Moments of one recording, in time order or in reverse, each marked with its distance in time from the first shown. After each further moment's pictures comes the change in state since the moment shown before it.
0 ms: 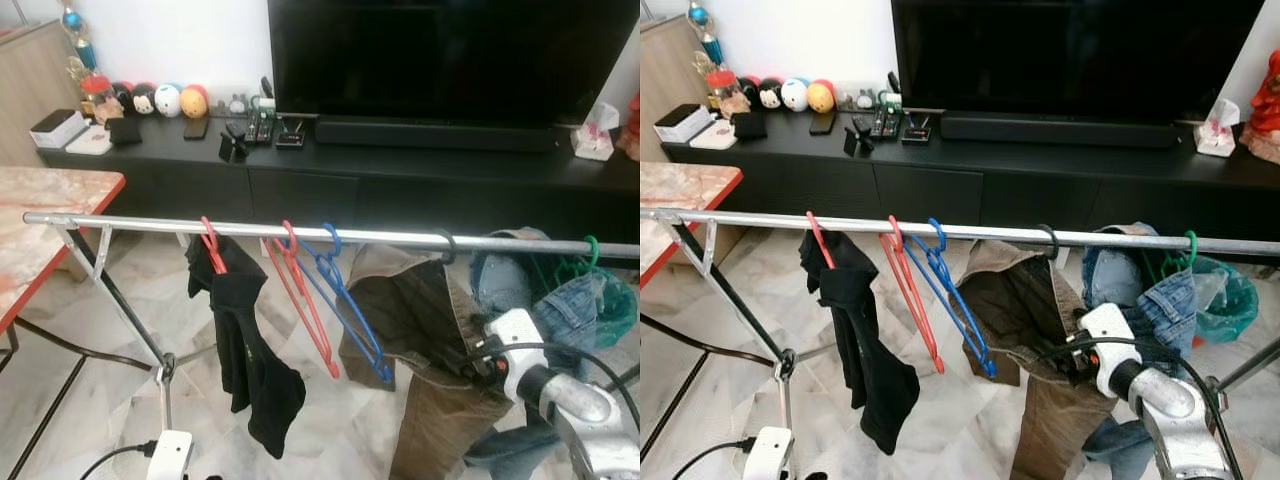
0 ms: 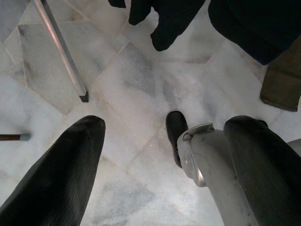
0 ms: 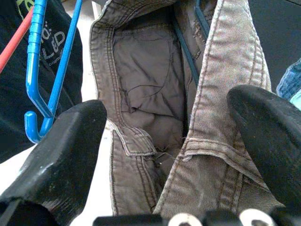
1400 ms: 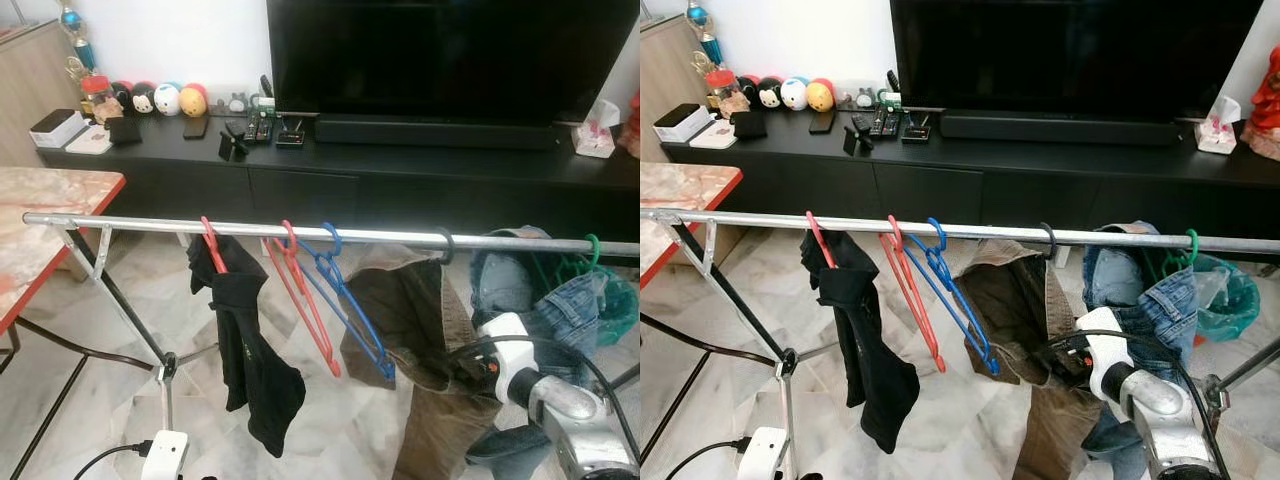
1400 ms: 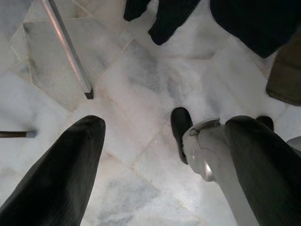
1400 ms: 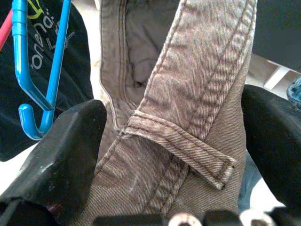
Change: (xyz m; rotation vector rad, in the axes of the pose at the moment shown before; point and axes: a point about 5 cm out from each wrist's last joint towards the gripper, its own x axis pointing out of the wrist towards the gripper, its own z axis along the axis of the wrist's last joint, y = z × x) left arm -0.001 0.001 -0.002 0.017 0.009 -0.014; right arm 0.012 0.003 -0.015 0.088 0.059 0.004
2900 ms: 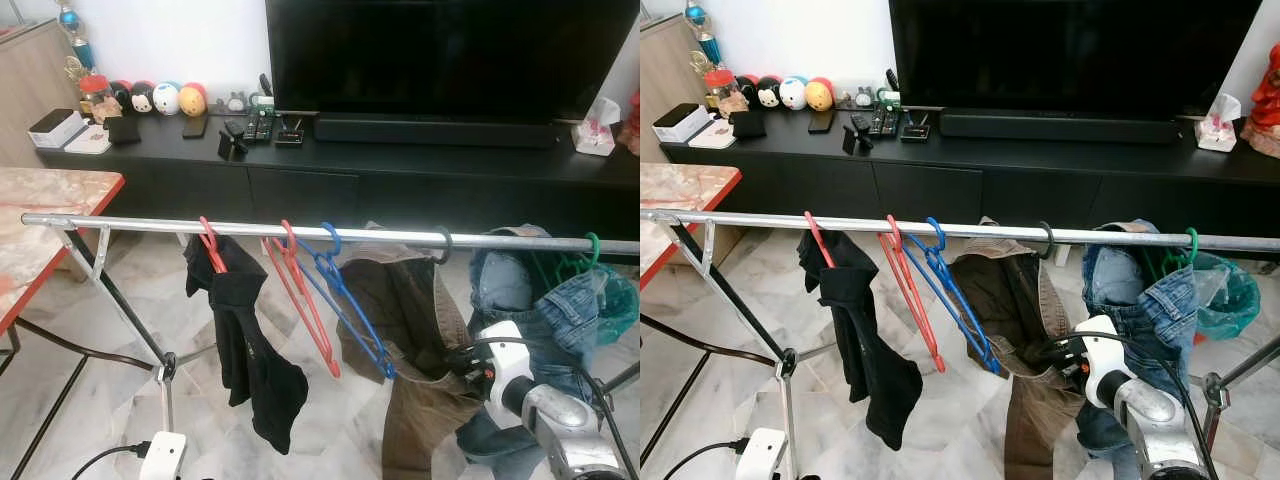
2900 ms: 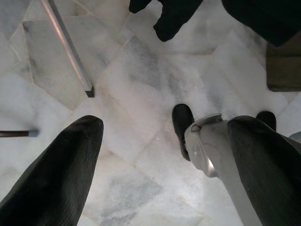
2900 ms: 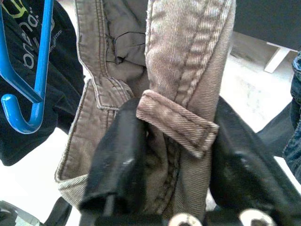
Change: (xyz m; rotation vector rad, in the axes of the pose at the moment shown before) left arm -0.002 0.005 -0.003 0.007 0.008 0.008; right arm 0.005 0.004 -0.012 0.064 0.016 -0.030
